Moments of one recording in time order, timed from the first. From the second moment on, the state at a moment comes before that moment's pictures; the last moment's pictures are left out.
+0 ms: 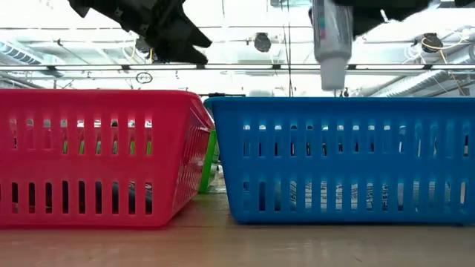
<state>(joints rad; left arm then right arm) -0.05 1.25 0.79 0.04 -0.19 -0.06 0.52 1.54 0.80 0.34 0.10 0.11</state>
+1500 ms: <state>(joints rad) -0.04 1.28 0.79 0.03 -0.19 -0.08 0.55 1.54 0.74 0.40 0.13 0.16</state>
